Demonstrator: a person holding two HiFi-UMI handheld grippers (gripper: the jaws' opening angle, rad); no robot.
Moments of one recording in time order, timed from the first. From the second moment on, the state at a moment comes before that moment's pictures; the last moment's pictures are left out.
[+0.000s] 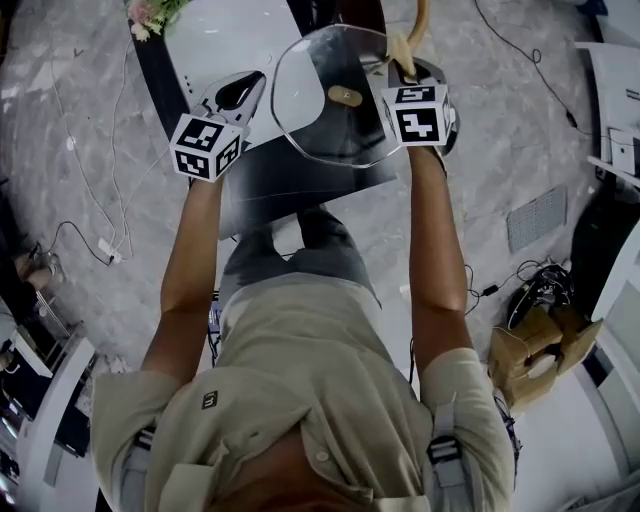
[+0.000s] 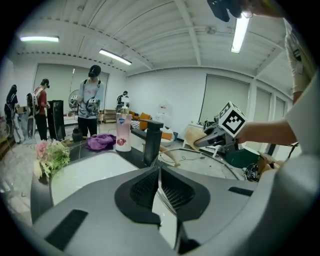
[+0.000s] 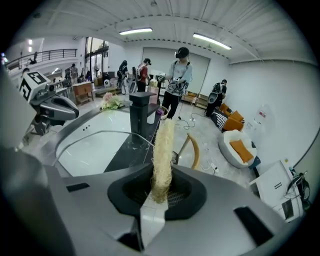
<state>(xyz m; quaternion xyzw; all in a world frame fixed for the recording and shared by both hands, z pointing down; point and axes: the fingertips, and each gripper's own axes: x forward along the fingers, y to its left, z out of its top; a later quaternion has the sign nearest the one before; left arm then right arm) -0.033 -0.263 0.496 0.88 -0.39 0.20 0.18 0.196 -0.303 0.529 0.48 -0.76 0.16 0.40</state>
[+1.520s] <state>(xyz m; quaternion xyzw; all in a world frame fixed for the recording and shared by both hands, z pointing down) -0.016 -0.259 0.563 0.86 -0.40 0.19 0.25 0.019 -0.249 0.590 0.24 -0.83 0.01 0.51</state>
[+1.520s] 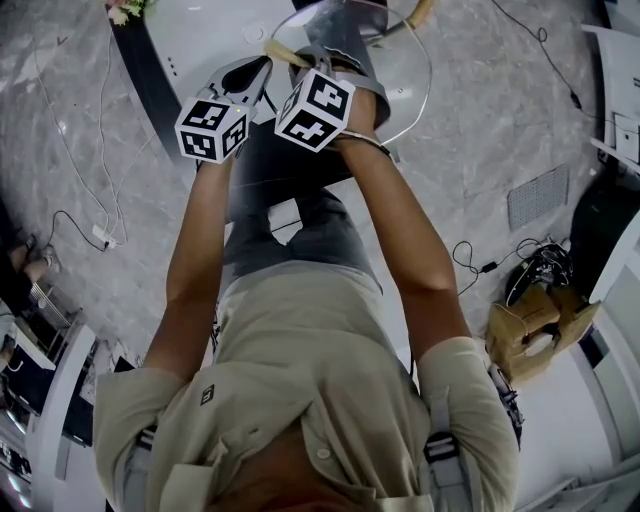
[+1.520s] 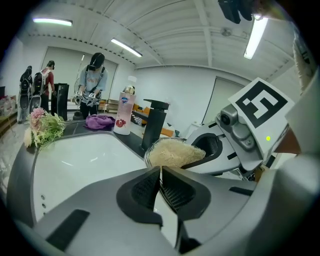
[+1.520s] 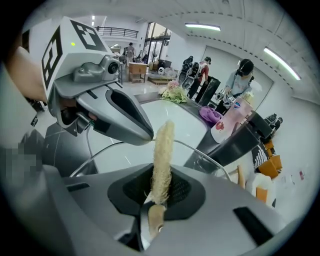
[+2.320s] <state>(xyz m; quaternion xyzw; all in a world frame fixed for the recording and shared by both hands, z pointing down) -0.016 -0.253 0.560 0.86 -0.40 0.19 0.24 0.242 -0.301 0.586 0.41 -0.73 0.11 0.53</state>
